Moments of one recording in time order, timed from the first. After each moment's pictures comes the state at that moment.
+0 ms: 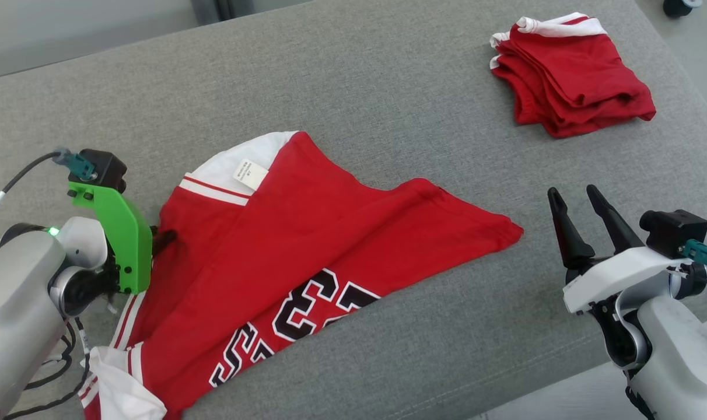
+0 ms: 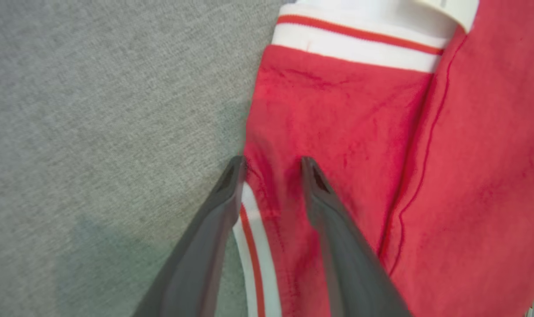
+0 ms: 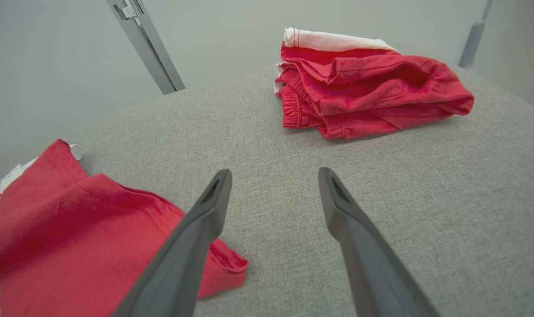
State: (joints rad) left arm -0.92 0.64 -1.17 0.63 -1.28 -0.13 0.43; right arm -0.36 -0.33 0.28 0.46 0.62 0.13 -0.26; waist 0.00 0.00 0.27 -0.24
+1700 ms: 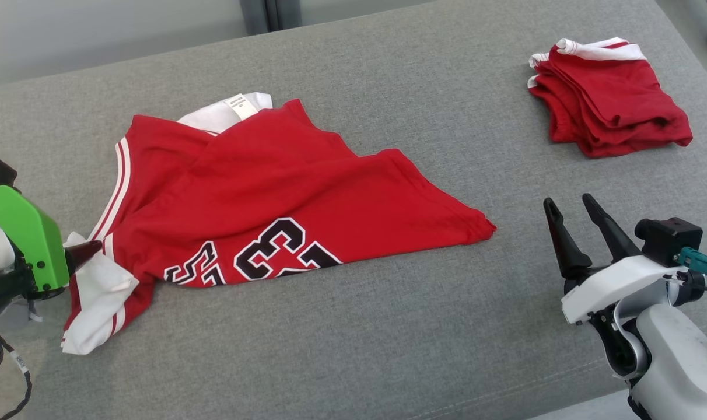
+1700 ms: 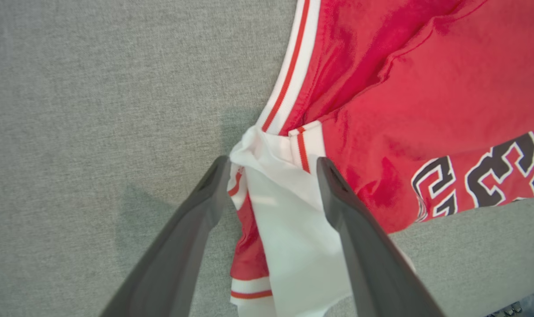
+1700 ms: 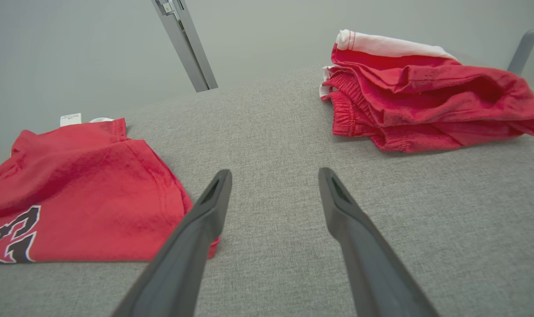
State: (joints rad) left arm -0.88 0.83 -1.08 0.55 -1.45 0.04 0.55; right arm -0.33 -0.34 0.30 0.45 0.61 0.13 -0.26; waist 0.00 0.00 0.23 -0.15
